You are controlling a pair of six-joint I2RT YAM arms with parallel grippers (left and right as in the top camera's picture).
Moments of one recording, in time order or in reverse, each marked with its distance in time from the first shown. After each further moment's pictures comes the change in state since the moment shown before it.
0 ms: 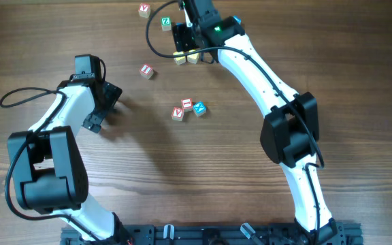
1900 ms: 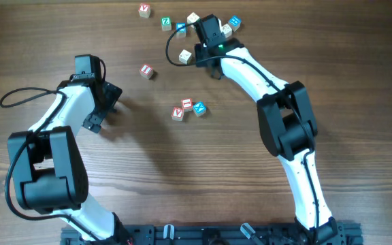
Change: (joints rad) left arm 0.000 0.000 0.000 0.000 0.000 0.000; right arm -0.052 0.066 -0.236 0.182 0.128 0.132
